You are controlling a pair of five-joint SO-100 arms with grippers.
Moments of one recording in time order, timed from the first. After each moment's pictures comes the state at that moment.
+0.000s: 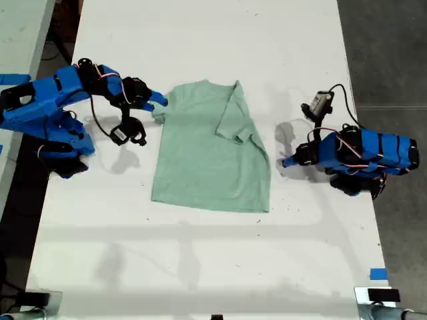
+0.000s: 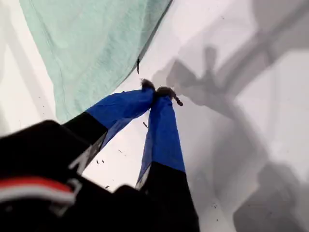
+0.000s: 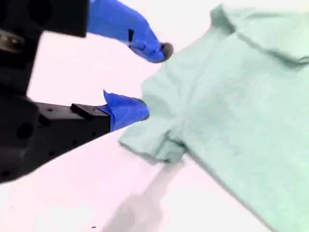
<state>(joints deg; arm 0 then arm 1) -36.7 134.9 129.8 62.6 17.1 9.6 199.2 173.6 80.2 -19.2</state>
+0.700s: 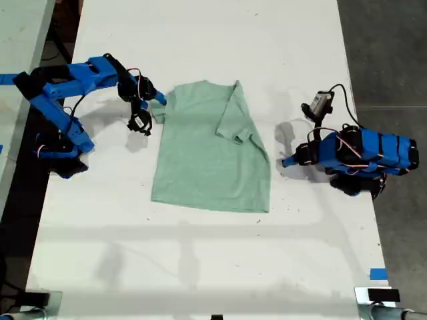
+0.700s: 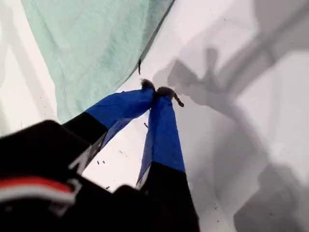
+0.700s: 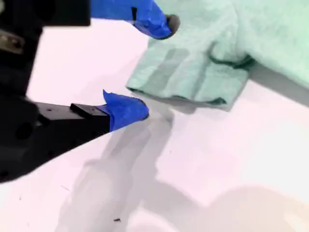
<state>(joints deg) -52.7 101.2 124.3 53.2 33.7 9.6 199.5 173.6 80.2 -19.2</state>
